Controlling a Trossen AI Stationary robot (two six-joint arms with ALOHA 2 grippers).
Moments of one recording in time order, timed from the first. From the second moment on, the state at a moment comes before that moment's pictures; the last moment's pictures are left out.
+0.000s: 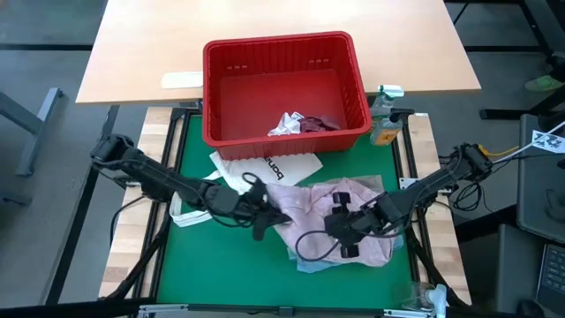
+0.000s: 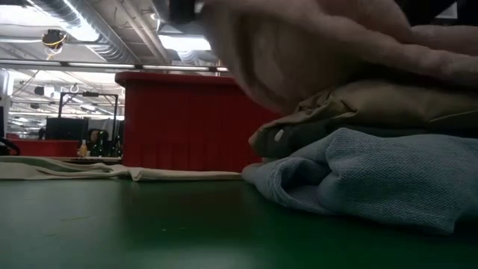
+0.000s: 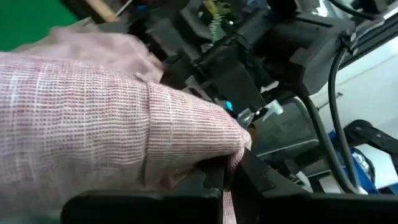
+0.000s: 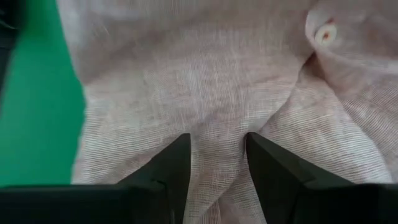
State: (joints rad) left arm -0.35 1.47 0.94 0.36 -0.28 -0.94; right arm 0.52 1.51 1.22 -0.82 0.24 0.30
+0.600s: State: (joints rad) left arm -0.23 1.95 1.49 0.35 0.08 -0.91; right arm 0.52 1.10 1.22 -0.95 0.22 0.34
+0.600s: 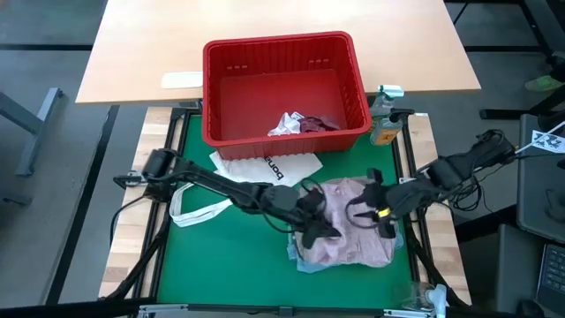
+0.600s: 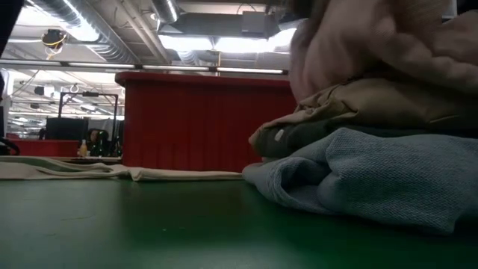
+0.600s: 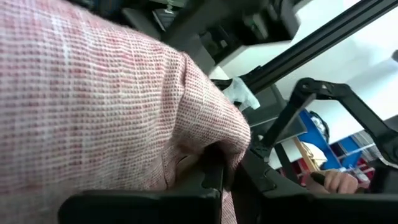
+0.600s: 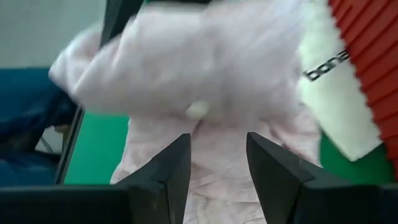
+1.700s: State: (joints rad) left arm -0.21 2.32 1.89 0.38 -0.07 -0.71; right arm 0.52 0.97 1.22 -0.95 0.28 0.33
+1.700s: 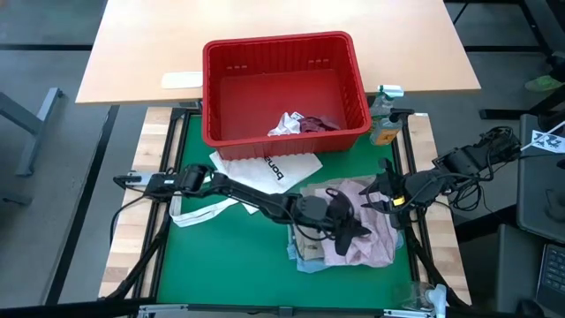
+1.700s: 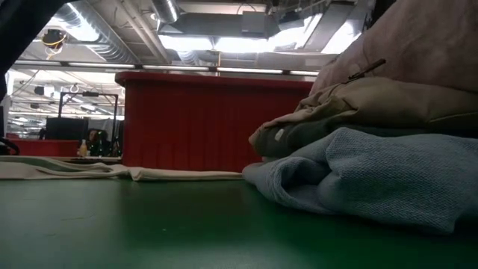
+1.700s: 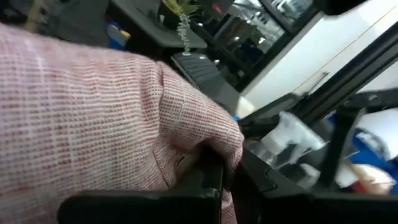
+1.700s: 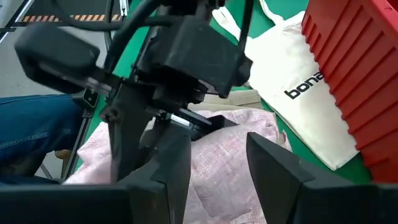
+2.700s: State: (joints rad) left arm -0.25 2.29 1.89 0.39 -0.13 -0.09; right arm 0.52 0.97 1.22 -0.96 0.11 0.51
